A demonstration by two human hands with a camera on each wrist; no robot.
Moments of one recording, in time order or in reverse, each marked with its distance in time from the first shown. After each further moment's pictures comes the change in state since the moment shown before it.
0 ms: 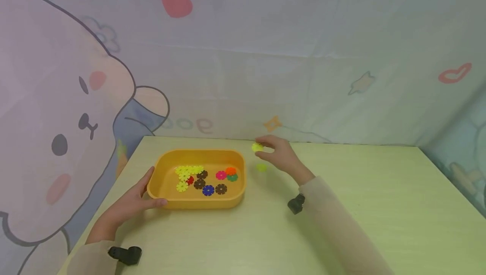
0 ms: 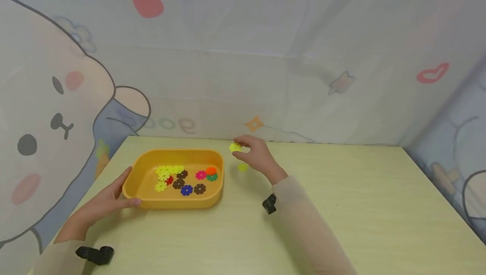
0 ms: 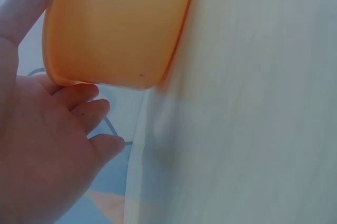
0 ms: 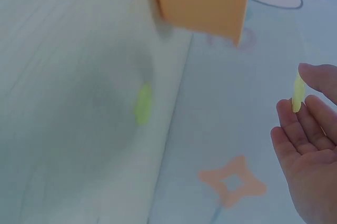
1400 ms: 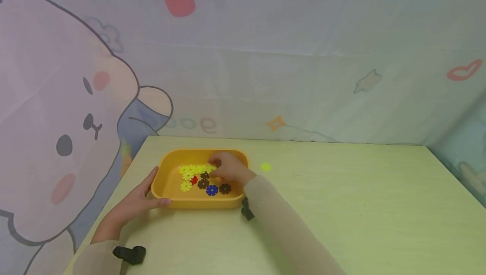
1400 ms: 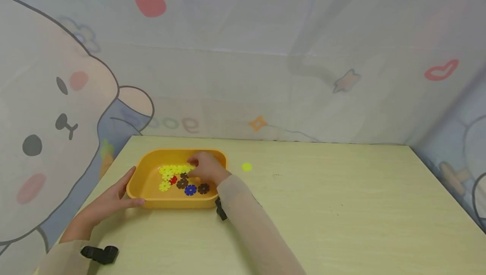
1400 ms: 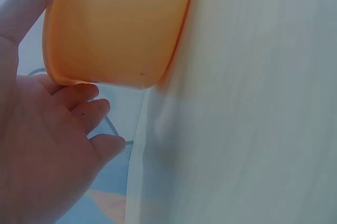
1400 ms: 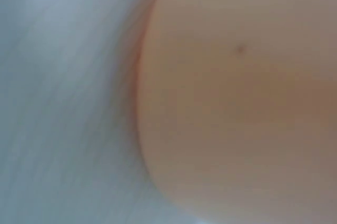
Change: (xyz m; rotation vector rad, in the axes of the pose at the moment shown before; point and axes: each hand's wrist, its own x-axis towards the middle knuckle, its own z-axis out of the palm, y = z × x) left_hand -0.001 -0.001 0.000 0.004 0.004 -0.011; right_hand 0.048 -0.040 0.128 -0.016 -0.328 0.163
